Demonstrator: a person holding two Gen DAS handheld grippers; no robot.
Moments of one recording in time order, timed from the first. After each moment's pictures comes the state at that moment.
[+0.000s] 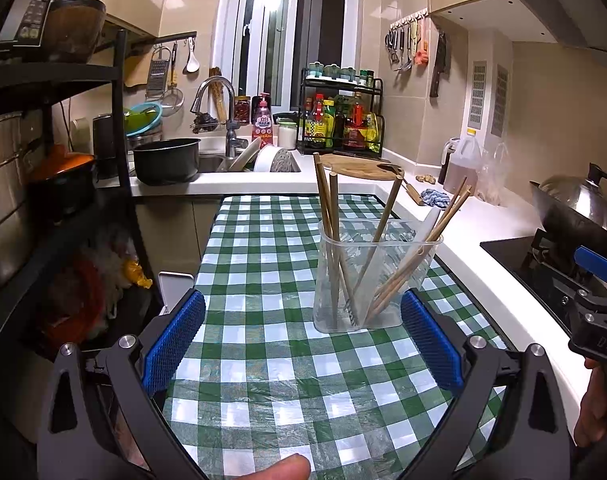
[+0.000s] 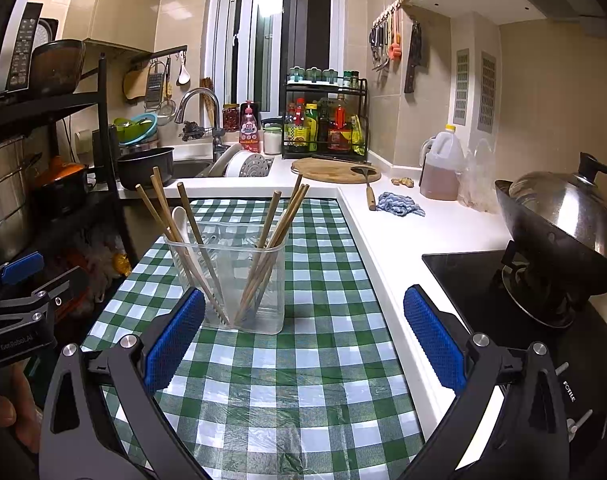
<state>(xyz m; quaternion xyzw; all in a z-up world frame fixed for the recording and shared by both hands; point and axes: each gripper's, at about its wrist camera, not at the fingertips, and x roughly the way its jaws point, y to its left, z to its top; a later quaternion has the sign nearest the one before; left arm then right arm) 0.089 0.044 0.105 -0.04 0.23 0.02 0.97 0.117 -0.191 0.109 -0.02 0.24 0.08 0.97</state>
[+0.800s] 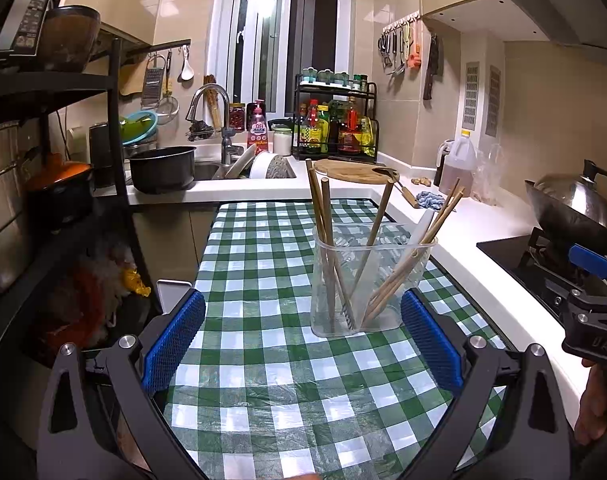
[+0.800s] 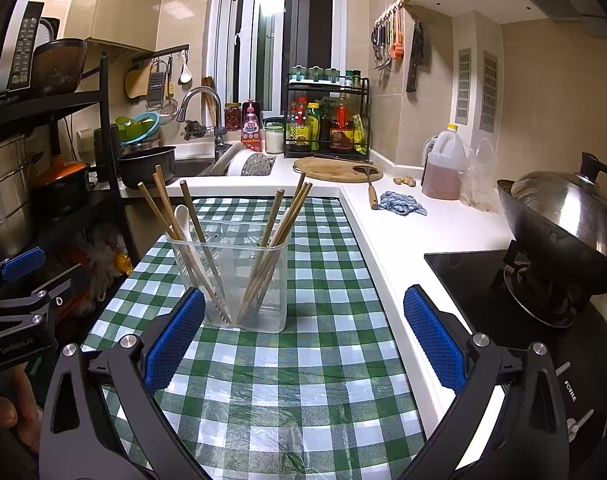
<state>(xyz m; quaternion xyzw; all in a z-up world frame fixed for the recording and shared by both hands) 0.087 0.040 0.107 -0.03 0.21 0.01 0.98 0.116 -0.188 0.108 -0.02 0.24 0.09 0.97</state>
